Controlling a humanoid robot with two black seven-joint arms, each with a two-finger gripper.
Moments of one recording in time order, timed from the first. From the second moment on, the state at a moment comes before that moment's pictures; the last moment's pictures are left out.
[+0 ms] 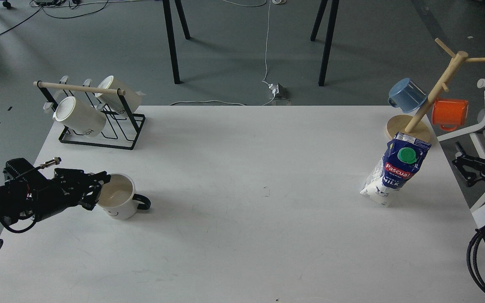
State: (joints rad) left arm -0.62 0.76 -0.09 -0.82 2.18 0.43 -0.49; right arm 0.13 -0.65 1.14 0.91 0.52 0.49 0.00
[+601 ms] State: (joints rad) left arm -0.70 0.77 -0.09 -0.93 2.18 0.46 -0.49; right arm 0.13 -0.65 1.13 0.91 0.52 0.49 0.00
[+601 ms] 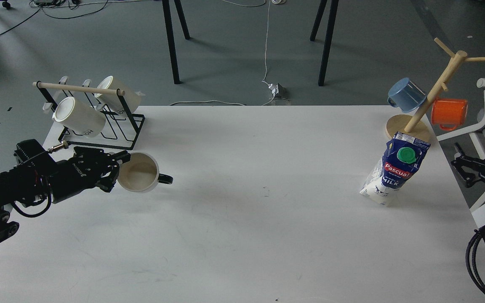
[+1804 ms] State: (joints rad) left arm -0.75 0.50 -0.02 -1.02 2.18 0.44 -0.49; right arm 0.10 -0.65 1.13 0.91 0.52 0.49 0.00
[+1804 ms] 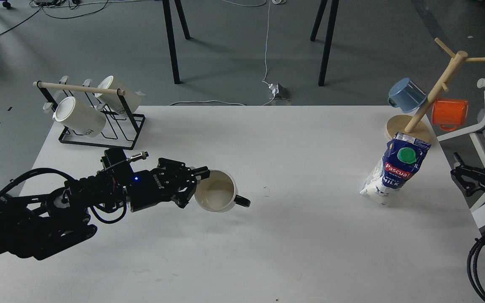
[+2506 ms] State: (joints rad) left arm -0.66 0.45 -0.01 -1.00 2.18 0.44 -0.49; right arm 0.09 -0.65 1.13 0.91 0.51 0.49 0.00
